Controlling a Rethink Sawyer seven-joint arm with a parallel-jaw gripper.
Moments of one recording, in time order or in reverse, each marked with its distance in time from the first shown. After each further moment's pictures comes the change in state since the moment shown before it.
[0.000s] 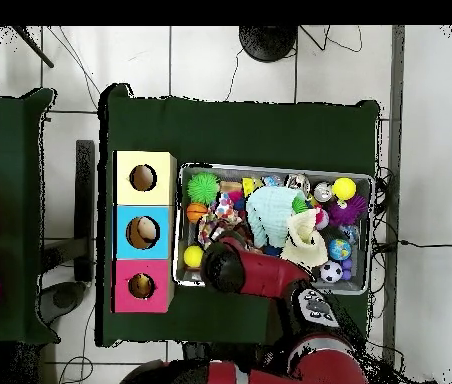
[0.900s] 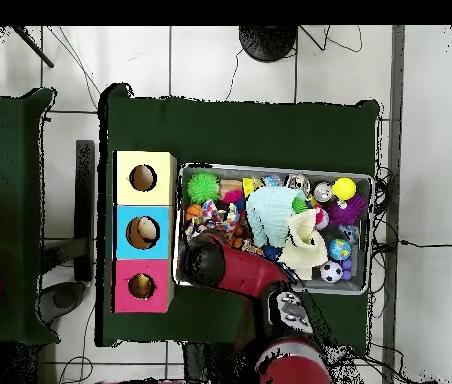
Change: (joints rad) arm 0.120 -0.041 -0.035 0.022 0.203 0.142 0.000
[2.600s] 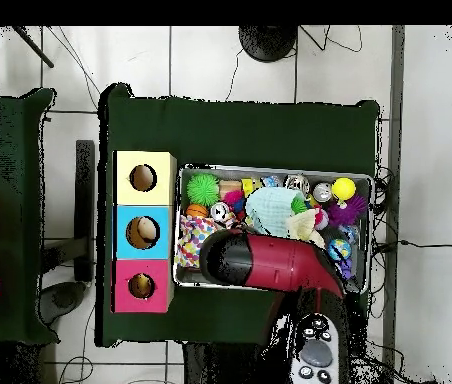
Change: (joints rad) arm 0.021 -0.171 -0.172 -0.155 -0.270 0.359 0.000
